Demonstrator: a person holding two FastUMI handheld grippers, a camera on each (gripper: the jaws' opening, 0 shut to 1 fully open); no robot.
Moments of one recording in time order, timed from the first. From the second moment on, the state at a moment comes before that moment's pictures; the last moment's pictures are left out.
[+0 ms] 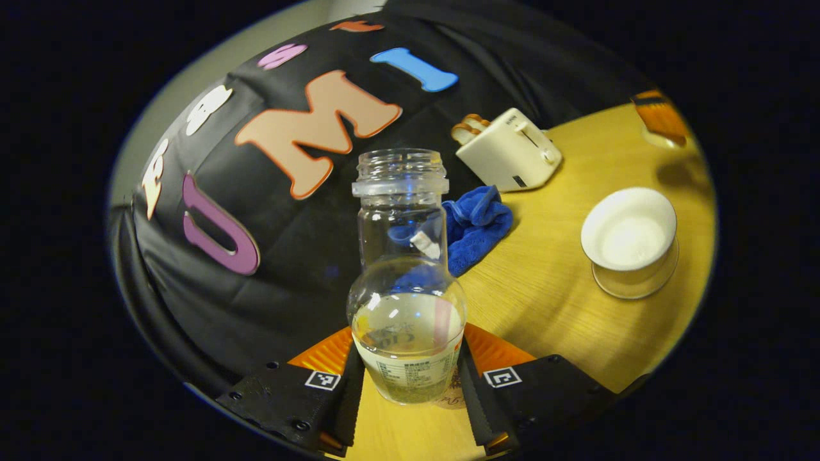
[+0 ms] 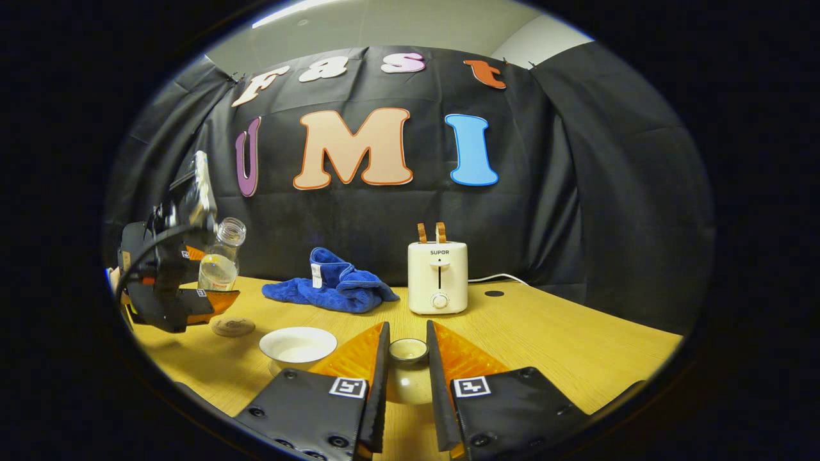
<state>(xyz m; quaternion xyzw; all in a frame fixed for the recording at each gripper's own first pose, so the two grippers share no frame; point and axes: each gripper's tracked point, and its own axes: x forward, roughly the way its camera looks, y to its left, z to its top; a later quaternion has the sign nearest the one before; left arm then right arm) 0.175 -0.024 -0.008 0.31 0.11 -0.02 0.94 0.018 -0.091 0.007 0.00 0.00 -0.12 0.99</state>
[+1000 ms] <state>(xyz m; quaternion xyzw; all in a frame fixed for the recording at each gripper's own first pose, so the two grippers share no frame) 0.193 -0.007 -0.034 0.01 0.14 -0.02 0.99 0.018 -0.092 0.008 0.00 0.00 -0.12 0.99</state>
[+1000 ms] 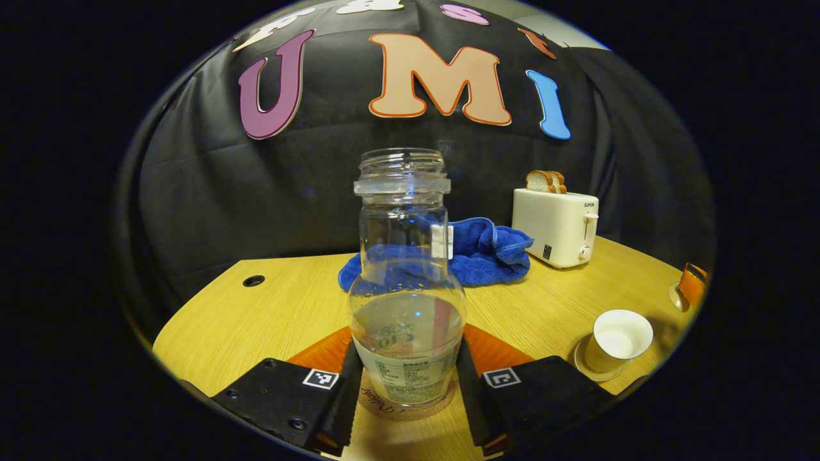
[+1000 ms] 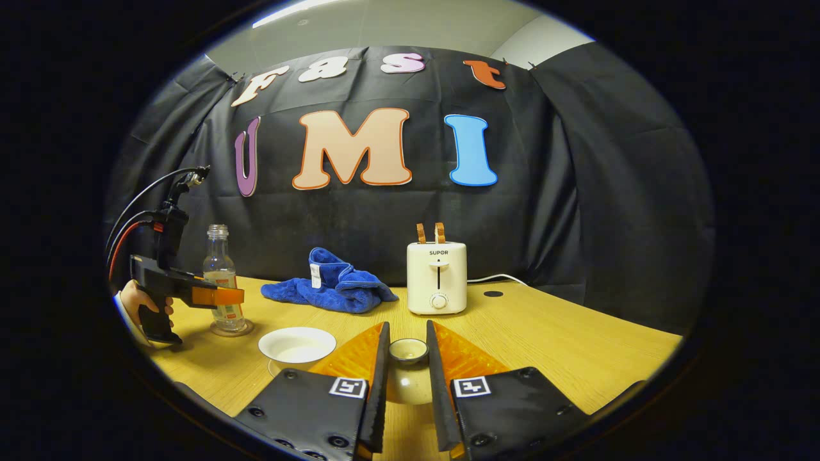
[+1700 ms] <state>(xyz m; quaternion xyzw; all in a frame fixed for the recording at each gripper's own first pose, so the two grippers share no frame) 0.184 -0.006 -0.036 0.01 0.12 -0.02 0.99 0.018 -0.092 0.008 0.00 0.00 -0.12 0.99</state>
